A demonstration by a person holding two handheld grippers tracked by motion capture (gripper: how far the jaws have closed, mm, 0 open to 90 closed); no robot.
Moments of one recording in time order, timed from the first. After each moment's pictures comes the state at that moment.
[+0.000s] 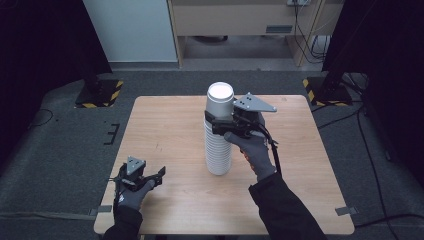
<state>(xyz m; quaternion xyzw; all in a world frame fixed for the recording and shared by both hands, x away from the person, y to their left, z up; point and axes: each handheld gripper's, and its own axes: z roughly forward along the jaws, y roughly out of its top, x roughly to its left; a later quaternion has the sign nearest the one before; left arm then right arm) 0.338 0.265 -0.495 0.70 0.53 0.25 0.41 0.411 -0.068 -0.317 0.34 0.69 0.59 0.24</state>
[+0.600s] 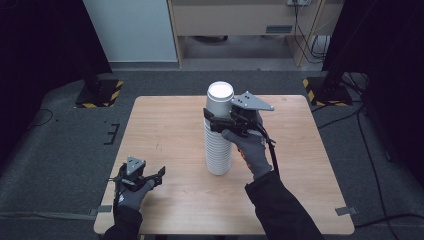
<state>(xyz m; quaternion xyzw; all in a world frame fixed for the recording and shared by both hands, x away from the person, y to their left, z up) 0.338 0.265 -0.495 0.70 0.53 0.25 0.41 0.414 -0.063 -0.317 0.35 0.68 0.59 0.24</state>
